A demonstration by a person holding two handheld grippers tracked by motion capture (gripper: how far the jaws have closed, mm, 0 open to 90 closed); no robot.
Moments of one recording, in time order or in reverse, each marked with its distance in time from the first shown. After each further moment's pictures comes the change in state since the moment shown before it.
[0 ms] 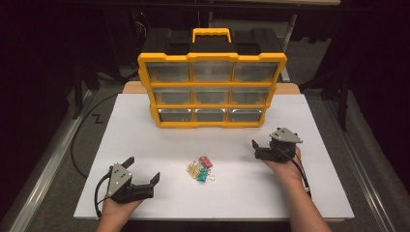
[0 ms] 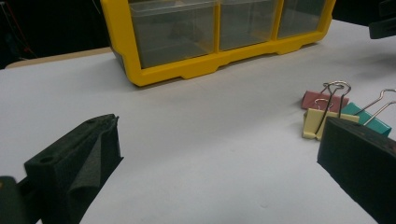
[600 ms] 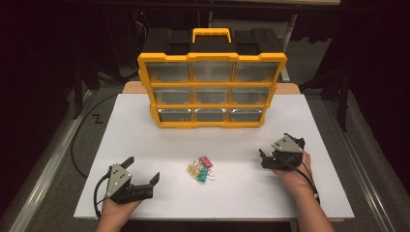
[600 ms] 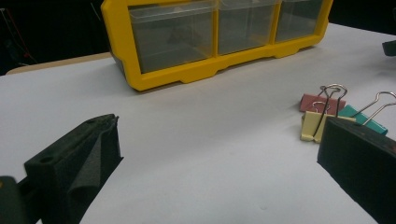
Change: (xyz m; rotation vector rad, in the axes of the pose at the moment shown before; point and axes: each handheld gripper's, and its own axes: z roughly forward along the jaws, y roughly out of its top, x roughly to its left) left arm 0.000 0.001 -0.003 -0.022 -0.005 0.015; right arm 0.000 -0.017 -0.017 0.069 -0.072 -0.212
